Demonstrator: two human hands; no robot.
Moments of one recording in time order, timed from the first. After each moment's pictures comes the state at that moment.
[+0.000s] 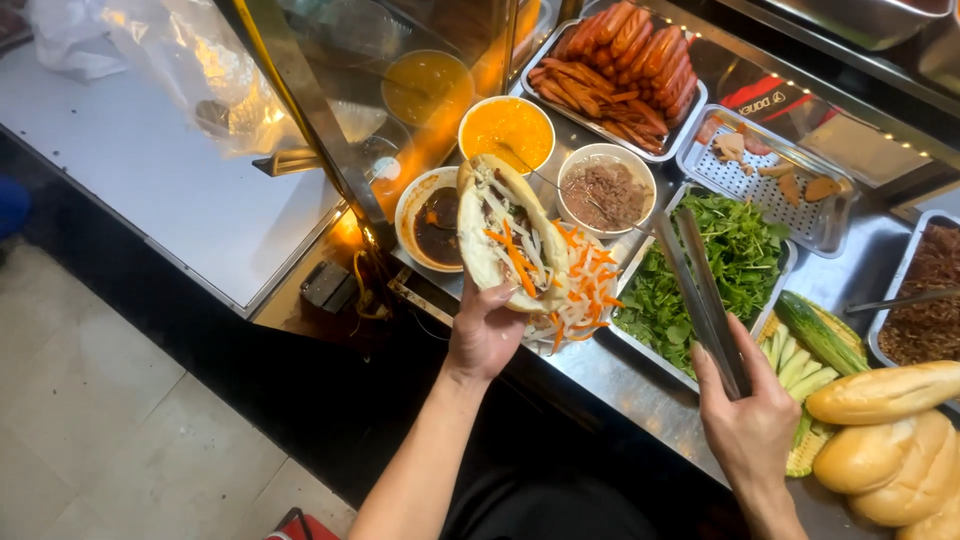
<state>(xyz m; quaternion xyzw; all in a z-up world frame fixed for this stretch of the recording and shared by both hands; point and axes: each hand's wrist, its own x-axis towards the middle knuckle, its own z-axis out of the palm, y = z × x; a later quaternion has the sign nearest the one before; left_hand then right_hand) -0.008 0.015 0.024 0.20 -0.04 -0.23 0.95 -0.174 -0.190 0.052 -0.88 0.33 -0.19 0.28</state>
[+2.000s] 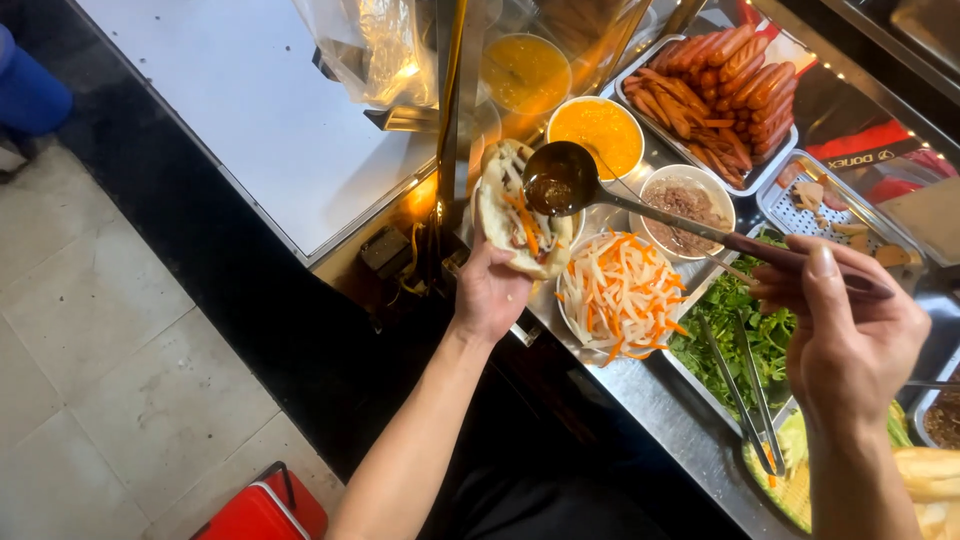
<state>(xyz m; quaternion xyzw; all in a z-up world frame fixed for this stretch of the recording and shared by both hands) 0.047 0.080 -0.014 0.17 -0.01 -0.13 0.98 -0.059 -0.166 0.112 -0.73 0.10 -0.25 0.63</state>
